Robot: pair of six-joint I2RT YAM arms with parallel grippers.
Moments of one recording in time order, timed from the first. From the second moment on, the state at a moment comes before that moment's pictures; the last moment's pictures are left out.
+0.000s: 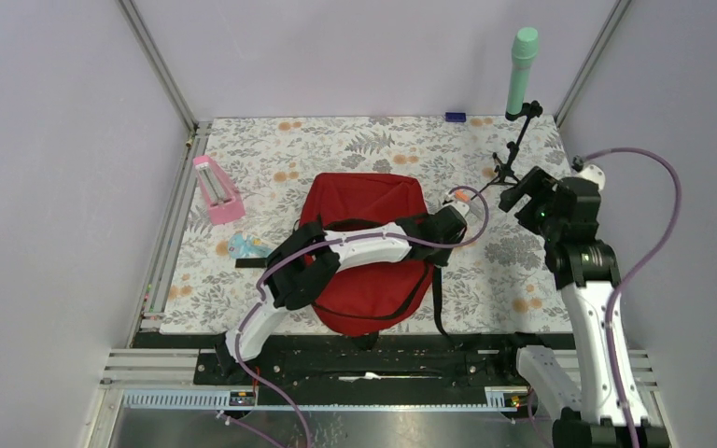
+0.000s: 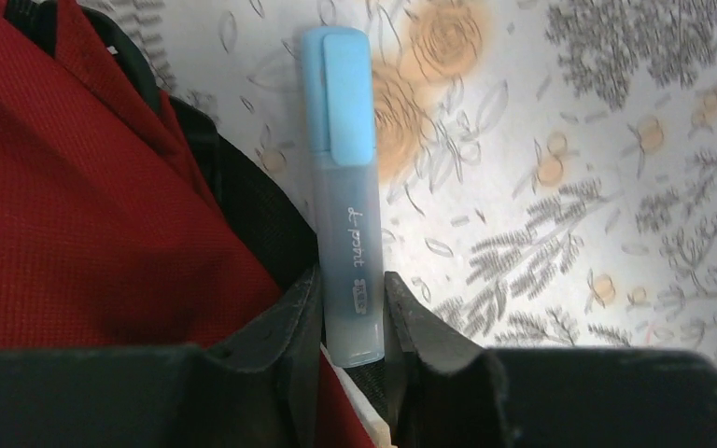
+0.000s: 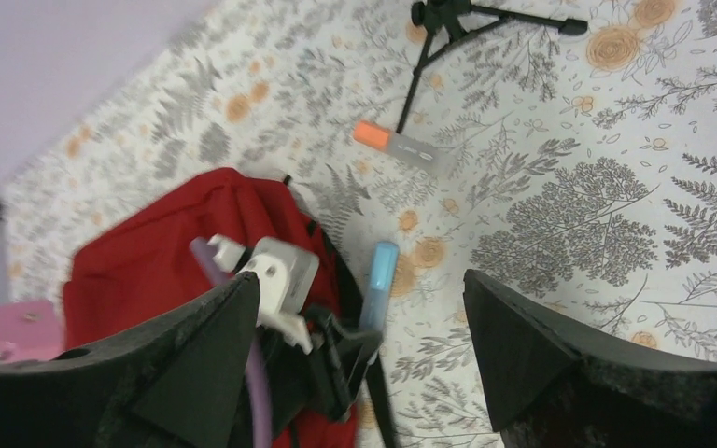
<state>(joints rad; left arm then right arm) -1.06 2.26 1.74 -0.35 -0.14 -0.45 -0.01 0.81 0.99 -0.64 0.06 0.58</state>
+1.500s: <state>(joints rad) -1.09 1.59 1.36 -0.23 -0.12 -0.38 -0.06 1.64 1.20 -0.65 -0.10 0.12</state>
